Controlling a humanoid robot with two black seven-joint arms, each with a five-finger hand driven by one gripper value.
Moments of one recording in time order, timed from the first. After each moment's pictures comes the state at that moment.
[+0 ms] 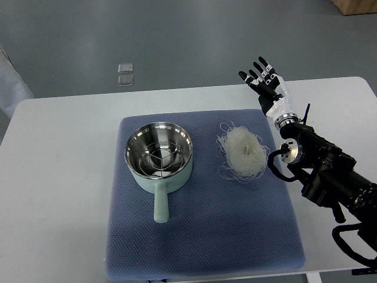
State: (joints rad) left arm 0.00 0.00 -0.05 -0.17 0.01 -0.01 0.17; right arm 0.79 0.00 0.77 0.44 -0.18 0.10 0.51
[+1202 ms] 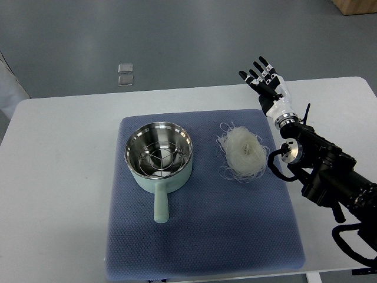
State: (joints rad) left arm 0.00 0.00 -0.04 -0.16 0.01 -0.01 0.17; right arm 0.79 0.00 0.77 0.44 -0.18 0.10 0.51
